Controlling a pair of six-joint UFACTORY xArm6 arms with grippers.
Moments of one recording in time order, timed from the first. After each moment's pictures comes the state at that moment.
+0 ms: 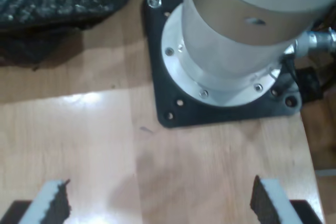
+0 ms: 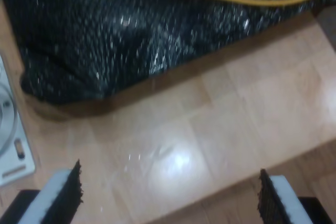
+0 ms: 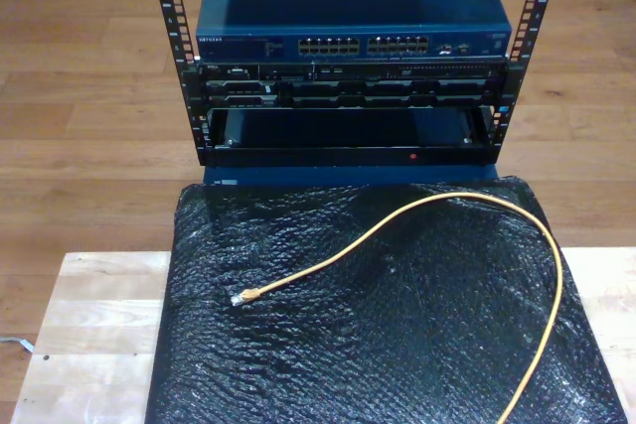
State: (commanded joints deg) left arm 63.9 -30.1 -28.7 -6.5 92.0 -199.3; right arm -72.2 -26.6 -49.9 28.3 103.7 -138.0
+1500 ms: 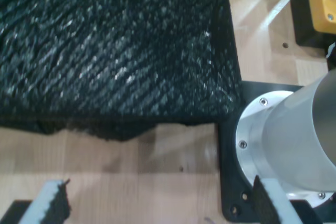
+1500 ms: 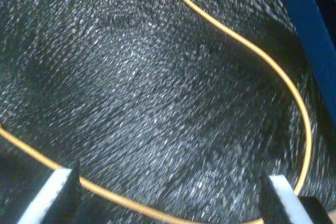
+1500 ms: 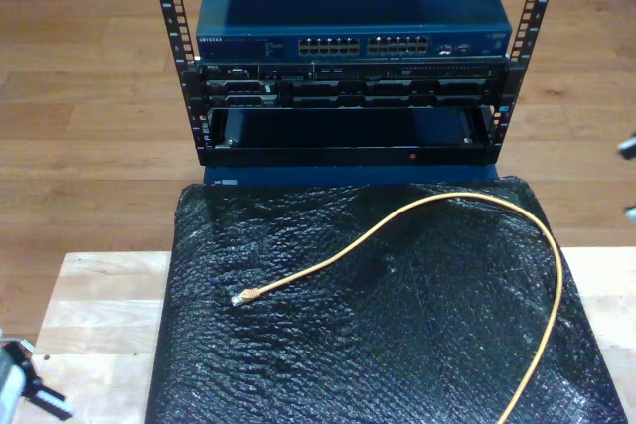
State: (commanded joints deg) left arm 41.9 -29.5 -28.5 -18.0 91.7 -226.5; right arm -21.6 -22.0 -54.8 38.8 84.3 -107.7
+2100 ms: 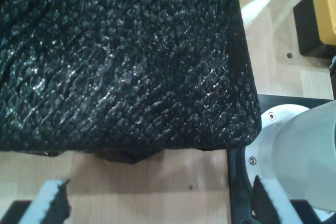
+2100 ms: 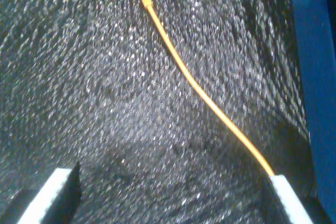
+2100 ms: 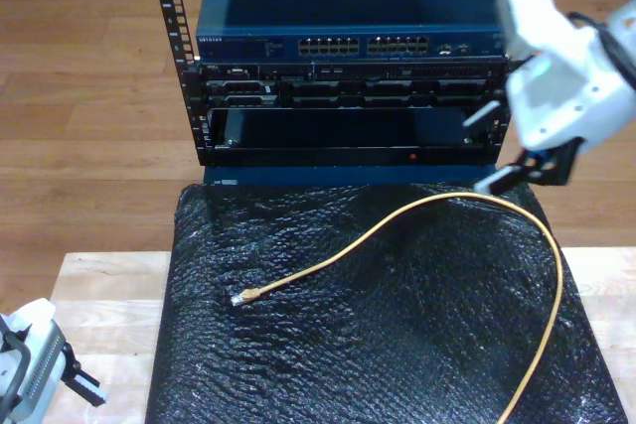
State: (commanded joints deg) left arm 36.3 -28.3 -28.4 -19.3 88.9 -231.7; right arm 1.0 -13.1 -60.5 38.1 73.3 -100.9
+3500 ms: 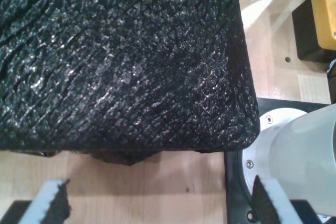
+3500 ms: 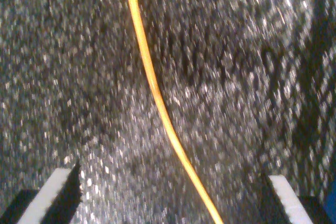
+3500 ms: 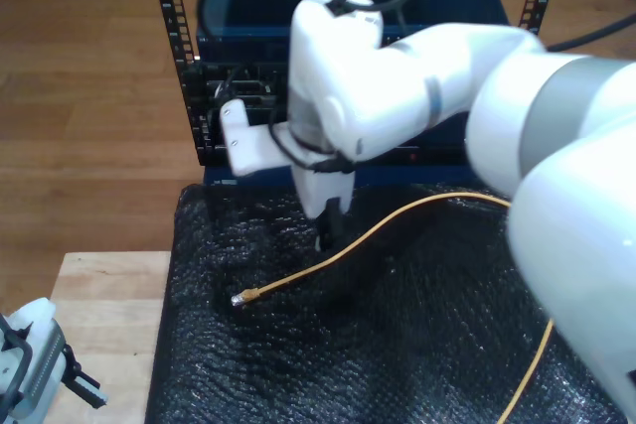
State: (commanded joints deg) left arm 36.4 -27.6 -28.3 -19.3 89.0 -232.6; right arm 36.2 11.6 -72.1 0.3 56.1 -67.3
